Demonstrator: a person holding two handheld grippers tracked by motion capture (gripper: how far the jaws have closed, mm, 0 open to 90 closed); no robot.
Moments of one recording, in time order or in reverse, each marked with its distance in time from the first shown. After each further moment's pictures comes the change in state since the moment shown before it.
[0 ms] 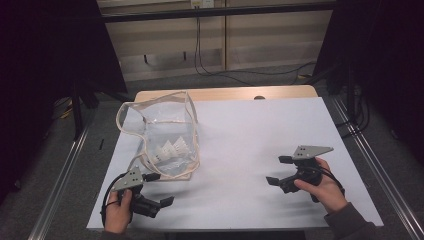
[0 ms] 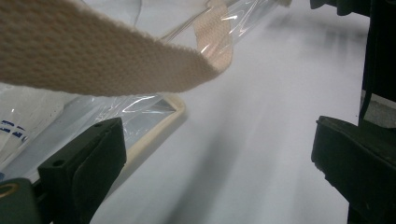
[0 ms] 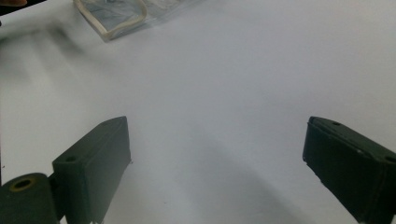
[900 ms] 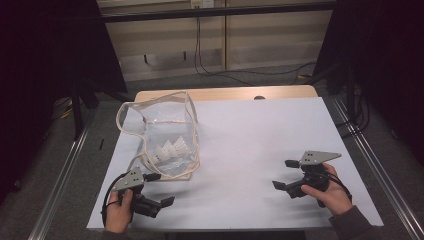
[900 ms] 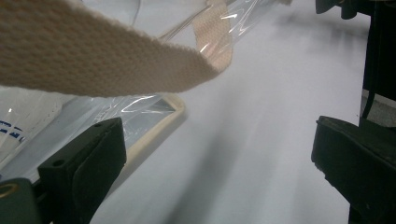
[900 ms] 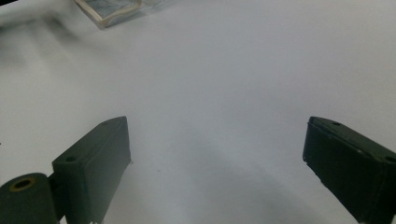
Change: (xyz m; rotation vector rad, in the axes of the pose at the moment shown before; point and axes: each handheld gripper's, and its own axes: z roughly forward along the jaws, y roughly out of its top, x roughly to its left) left arm 0.000 0.000 0.002 0.006 -0.001 0.004; right arm -0.003 -0.019 -0.012 -0.005 -0.016 -0.002
